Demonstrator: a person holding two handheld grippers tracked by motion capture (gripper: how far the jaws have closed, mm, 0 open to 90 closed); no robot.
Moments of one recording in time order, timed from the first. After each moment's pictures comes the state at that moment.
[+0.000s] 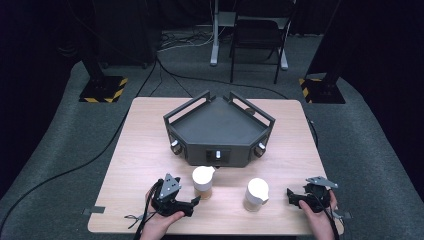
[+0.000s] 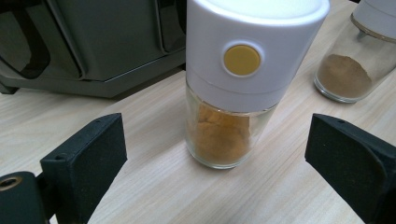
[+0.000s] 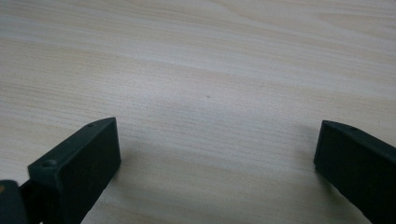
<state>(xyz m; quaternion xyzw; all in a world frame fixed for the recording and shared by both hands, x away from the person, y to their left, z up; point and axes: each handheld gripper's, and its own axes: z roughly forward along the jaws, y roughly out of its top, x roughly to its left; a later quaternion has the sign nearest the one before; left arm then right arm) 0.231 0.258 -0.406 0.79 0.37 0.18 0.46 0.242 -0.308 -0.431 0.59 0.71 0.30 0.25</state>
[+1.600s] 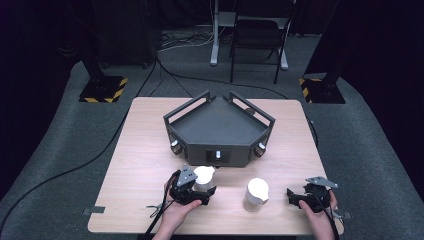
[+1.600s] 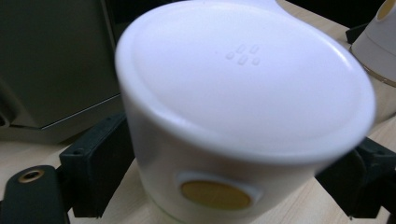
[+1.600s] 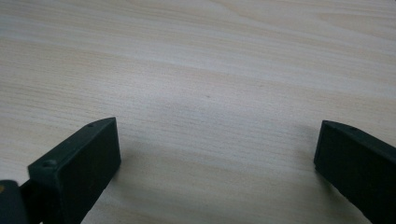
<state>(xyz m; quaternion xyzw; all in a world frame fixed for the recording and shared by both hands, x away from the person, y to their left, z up) 0.270 0.225 -0.418 0.78 0.36 0.15 0.49 0.242 -0.308 -0.431 0.59 0.71 0.30 0.25</state>
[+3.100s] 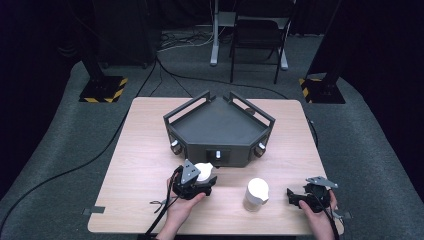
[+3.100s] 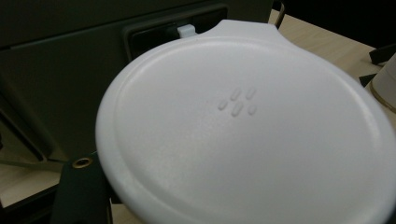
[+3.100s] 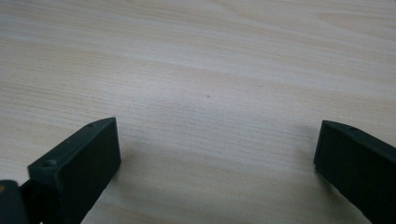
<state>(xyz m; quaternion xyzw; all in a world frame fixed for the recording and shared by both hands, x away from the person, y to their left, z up) 0.262 0.212 -0.407 0.76 0.37 0.20 0.49 0.242 -0.308 -0.431 0.59 0.71 0.30 0.25</state>
